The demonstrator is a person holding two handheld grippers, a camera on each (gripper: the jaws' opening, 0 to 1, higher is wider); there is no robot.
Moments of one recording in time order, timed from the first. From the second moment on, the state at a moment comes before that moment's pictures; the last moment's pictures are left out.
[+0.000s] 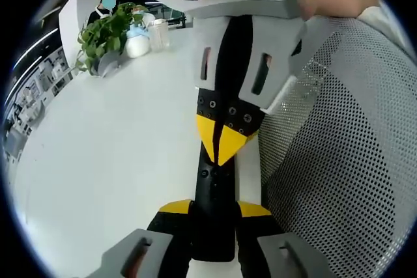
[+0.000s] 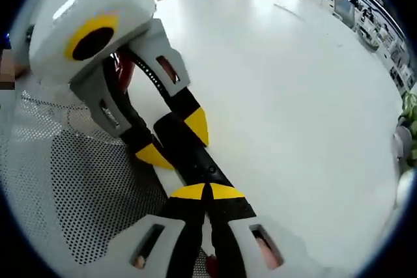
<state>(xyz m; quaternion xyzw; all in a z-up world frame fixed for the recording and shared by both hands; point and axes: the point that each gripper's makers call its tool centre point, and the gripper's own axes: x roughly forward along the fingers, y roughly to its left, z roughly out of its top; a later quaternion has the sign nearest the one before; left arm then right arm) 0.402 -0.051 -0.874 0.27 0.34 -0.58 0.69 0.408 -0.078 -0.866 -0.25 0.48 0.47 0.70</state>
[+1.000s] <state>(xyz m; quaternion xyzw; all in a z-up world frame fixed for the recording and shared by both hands) 0.402 -0.051 -0.874 0.28 0.34 -0.58 0.69 0.408 -0.078 -0.866 -0.26 0.47 0.47 0.70</state>
